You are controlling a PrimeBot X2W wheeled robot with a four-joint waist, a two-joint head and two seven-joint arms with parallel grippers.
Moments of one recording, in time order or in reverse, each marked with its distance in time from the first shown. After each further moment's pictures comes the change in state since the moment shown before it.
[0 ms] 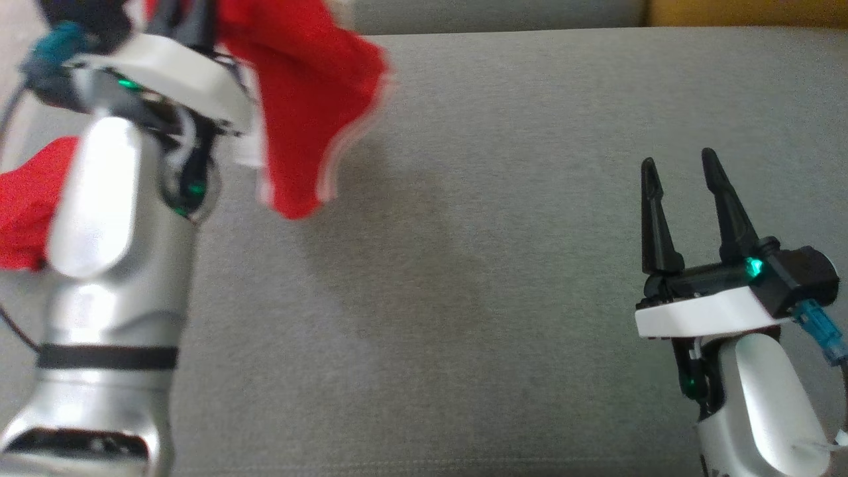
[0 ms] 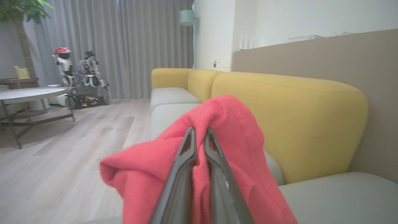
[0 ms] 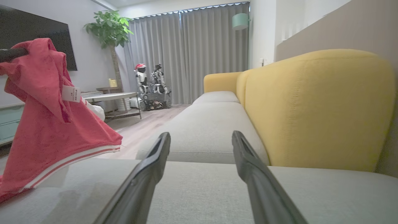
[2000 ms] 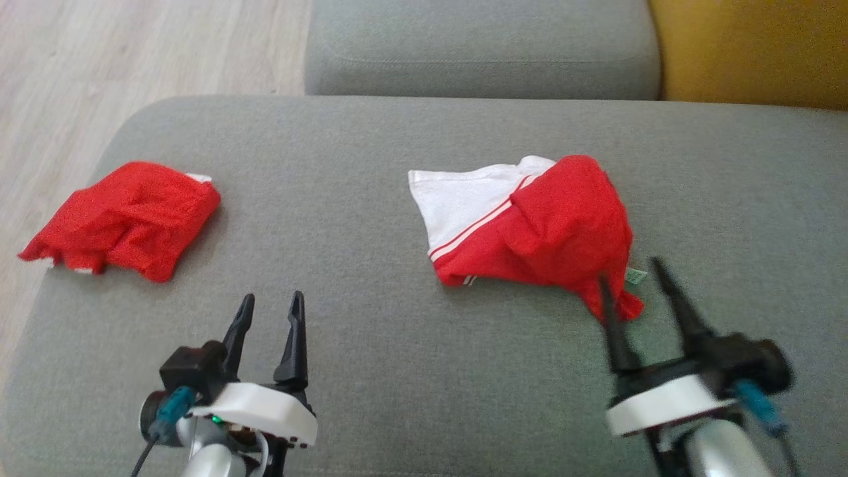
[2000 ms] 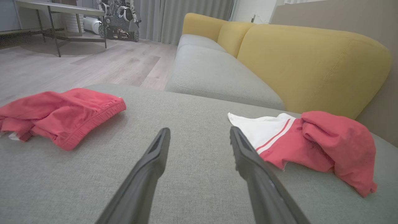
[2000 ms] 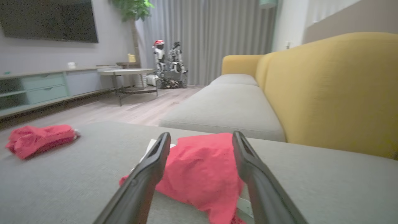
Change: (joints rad) left arm 0.812 -0.042 -0.068 -0.306 -0.047 0.164 -0.152; right arm 0.196 0.001 0.053 0.044 -0.064 0.000 -0.007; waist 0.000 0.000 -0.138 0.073
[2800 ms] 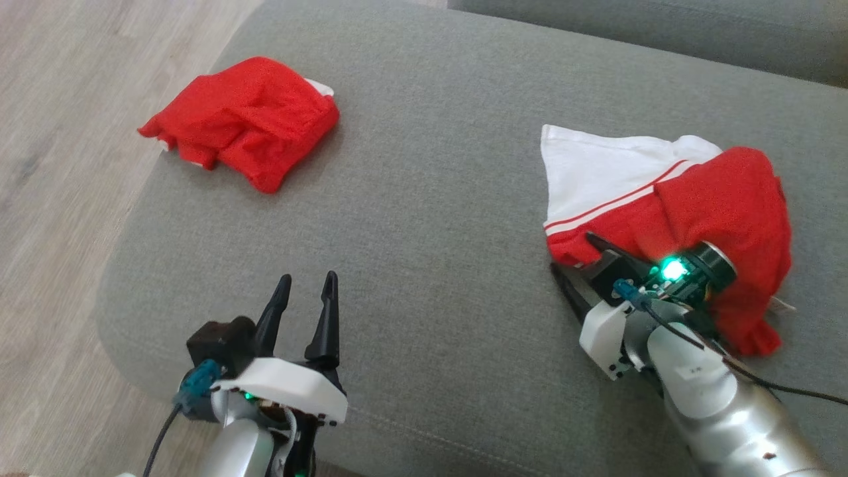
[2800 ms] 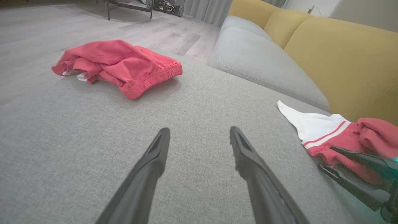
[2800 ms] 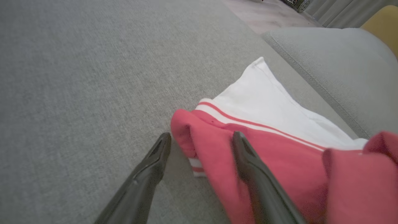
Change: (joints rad) left arm -0.083 -0.038 -0.070 0.059 -0.094 -0.013 0.000; right arm -0.506 -0.091 0.269 0.709 -0.331 0.000 0.103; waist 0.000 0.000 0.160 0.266
